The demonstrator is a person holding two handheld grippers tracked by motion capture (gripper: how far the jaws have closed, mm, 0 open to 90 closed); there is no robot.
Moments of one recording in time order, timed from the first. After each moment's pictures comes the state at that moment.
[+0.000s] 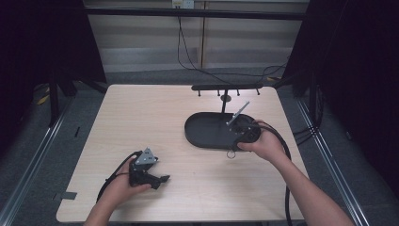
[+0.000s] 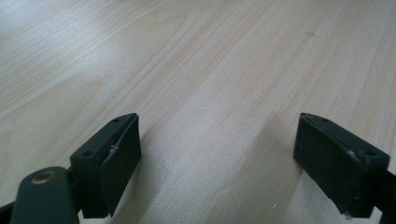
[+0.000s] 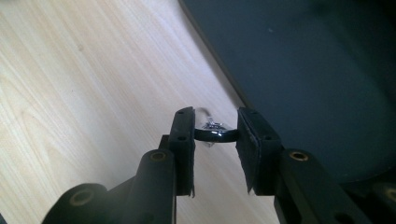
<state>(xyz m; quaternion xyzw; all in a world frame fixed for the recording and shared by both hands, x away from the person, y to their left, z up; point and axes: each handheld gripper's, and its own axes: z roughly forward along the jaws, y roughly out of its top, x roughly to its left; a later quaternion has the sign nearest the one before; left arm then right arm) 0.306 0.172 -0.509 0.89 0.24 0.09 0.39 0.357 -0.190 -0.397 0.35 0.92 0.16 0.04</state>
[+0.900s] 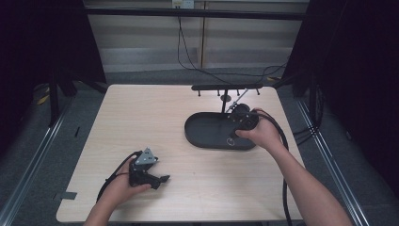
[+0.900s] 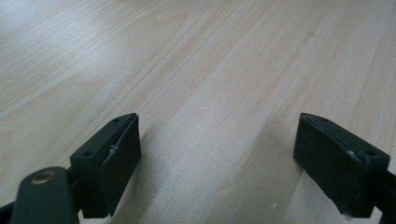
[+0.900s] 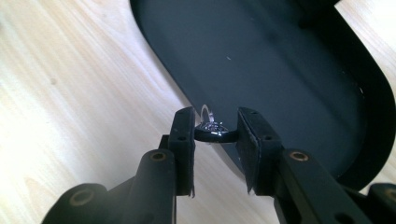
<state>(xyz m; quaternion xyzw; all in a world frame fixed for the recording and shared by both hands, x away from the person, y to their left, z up) 0.306 0.172 -0.509 0.89 0.24 0.09 0.39 0.385 -0.188 -0.381 0.37 0.91 0.15 0.07</state>
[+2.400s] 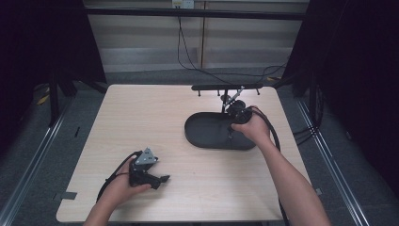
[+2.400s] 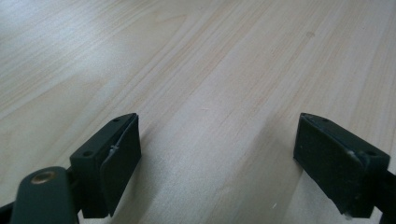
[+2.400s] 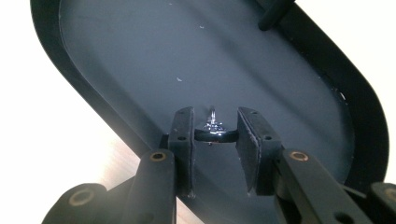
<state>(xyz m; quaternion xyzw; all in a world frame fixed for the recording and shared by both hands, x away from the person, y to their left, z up) 0.306 0.172 -0.509 0.89 0.24 0.09 0.39 0.428 -0.189 -0.416 0.43 0.89 0.14 0.08</state>
